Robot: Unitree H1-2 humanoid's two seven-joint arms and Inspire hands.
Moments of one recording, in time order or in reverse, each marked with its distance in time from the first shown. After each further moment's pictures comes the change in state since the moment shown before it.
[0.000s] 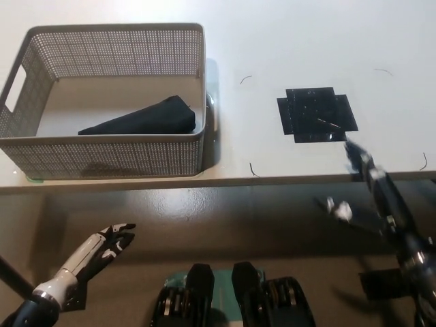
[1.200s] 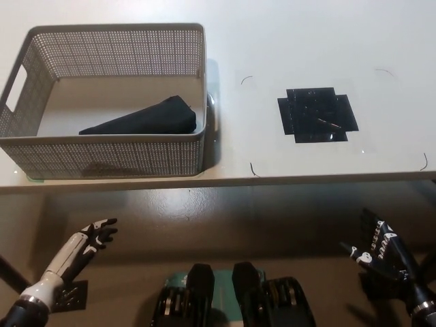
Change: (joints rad) left_arm 0.023 -0.013 0.083 -0.008 -0.011 0.000 0.018; right_arm -0.006 -0.011 -0.059 0.433 0.231 -0.159 0.087
